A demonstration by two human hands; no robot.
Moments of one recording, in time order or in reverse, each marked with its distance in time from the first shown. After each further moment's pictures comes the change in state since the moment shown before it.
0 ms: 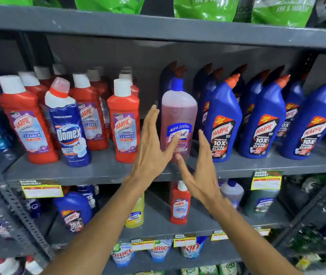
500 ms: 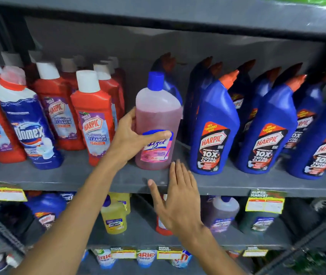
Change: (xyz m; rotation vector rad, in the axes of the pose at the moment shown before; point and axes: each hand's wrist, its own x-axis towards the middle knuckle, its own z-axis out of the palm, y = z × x) left_hand 0.058 -0.005 0.017 -0.463 -0.065 -0.448; right_hand -0.011 0.039 0.020 -0.501 -0.296 0.075
